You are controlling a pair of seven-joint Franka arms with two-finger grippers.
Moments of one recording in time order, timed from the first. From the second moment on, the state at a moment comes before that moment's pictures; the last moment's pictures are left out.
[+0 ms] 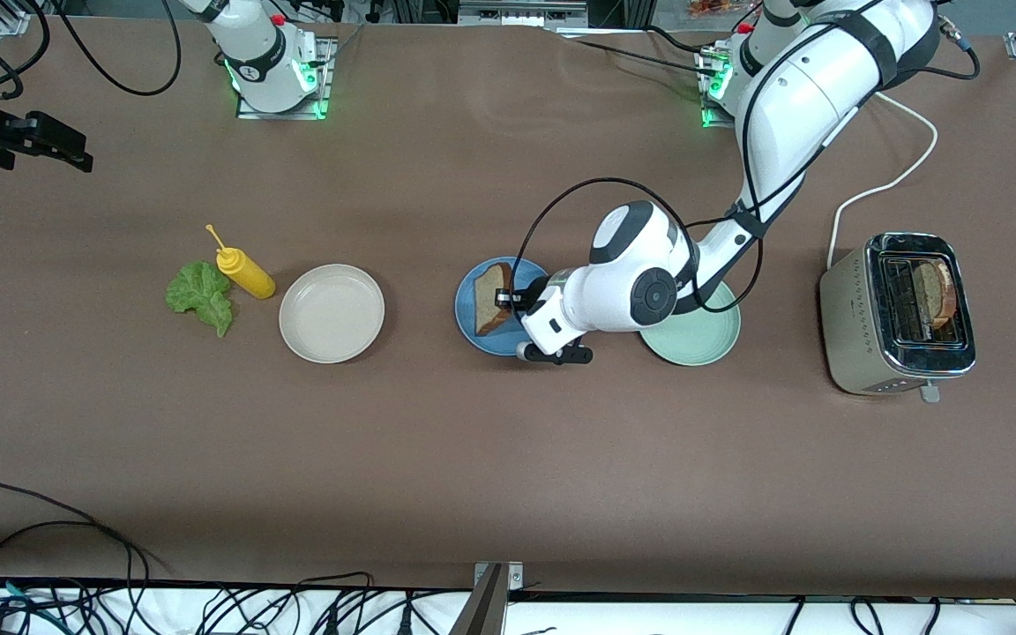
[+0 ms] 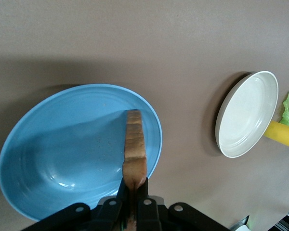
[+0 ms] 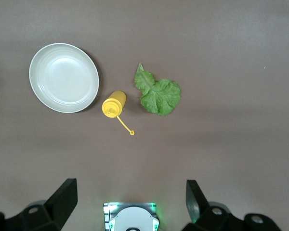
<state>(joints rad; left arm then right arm) -0.09 0.87 -0.68 -1.45 -0.17 2.26 -0.47 0.02 -0.08 -0.04 -1.67 -0.04 1.44 -0.02</state>
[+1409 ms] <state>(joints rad) -0.06 0.78 -0.63 -1.43 0.02 2.18 -0.47 0.02 -0.07 -0.05 -1.68 -0.04 1.43 -0.03</state>
